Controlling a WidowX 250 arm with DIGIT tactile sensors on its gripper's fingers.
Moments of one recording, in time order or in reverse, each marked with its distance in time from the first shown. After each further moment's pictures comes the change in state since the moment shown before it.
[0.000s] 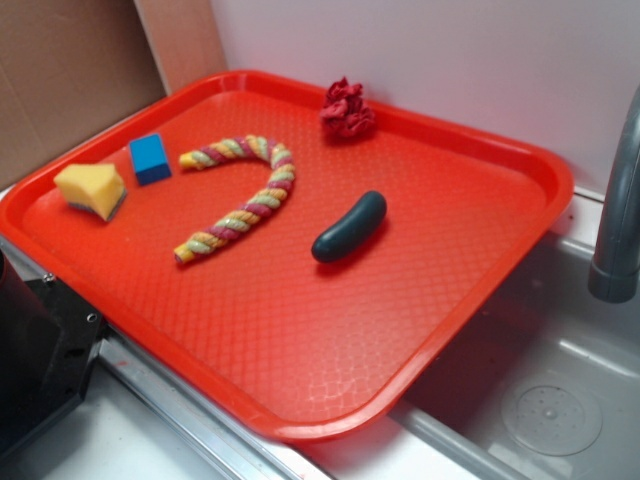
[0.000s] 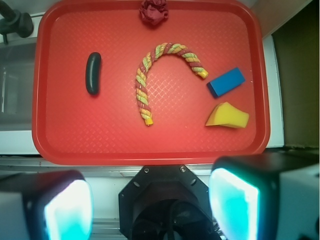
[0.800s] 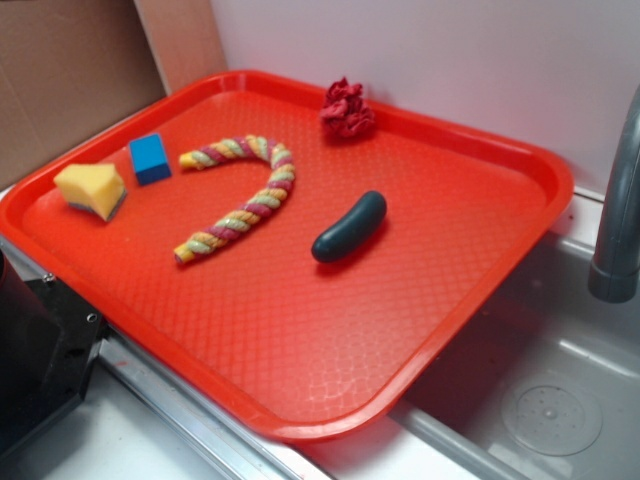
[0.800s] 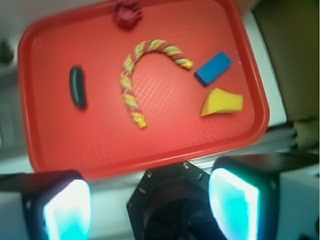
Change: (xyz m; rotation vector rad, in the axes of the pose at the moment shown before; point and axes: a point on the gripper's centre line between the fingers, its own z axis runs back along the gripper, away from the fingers) arm -0.006 0.024 -0.011 -0.013 -0.074 0.369
